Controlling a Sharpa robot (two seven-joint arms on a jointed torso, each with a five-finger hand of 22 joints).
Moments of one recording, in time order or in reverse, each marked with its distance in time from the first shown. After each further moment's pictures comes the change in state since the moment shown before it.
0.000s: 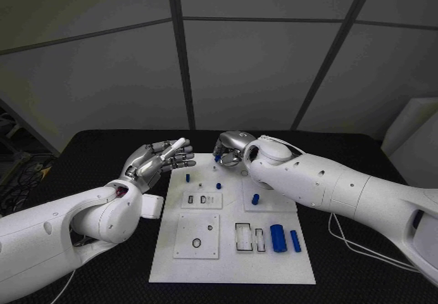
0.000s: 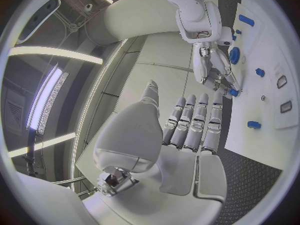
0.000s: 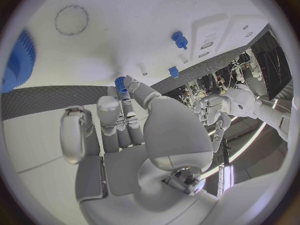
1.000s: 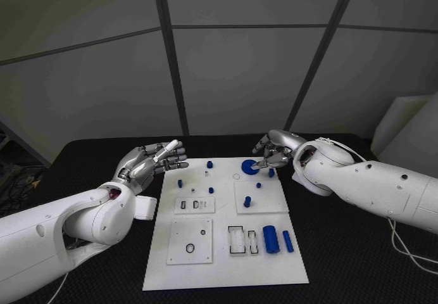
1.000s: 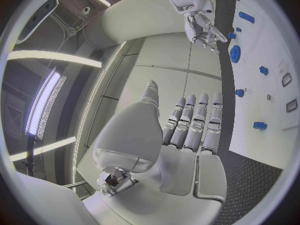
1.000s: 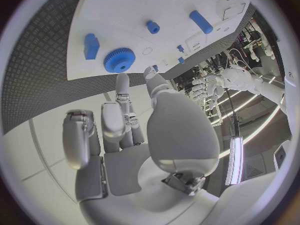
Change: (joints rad) left arm 0.002 -0.018 0.000 -0.019 0.000 0.000 -0.002; left_hand 0.000 0.000 -0.003 -0.003 0.000 0.000 0.000 0.000 0.000 0.000 0.000 0.000 0.000 0.000 0.000 0.000 0.000 0.000 0.000 0.000 0.000 -0.001; right arm -0.001 -0.394 -0.001 0.314 0.202 -0.056 -0.055; right_hand 0.009 -0.162 -0.288 0.314 -0.009 -0.081 -0.056 0.000 0.004 0.300 -0.081 0.318 0.259 0.014 -0.069 0.127 0.156 -0.009 0.031 -0.063 0.043 0.001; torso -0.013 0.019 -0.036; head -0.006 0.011
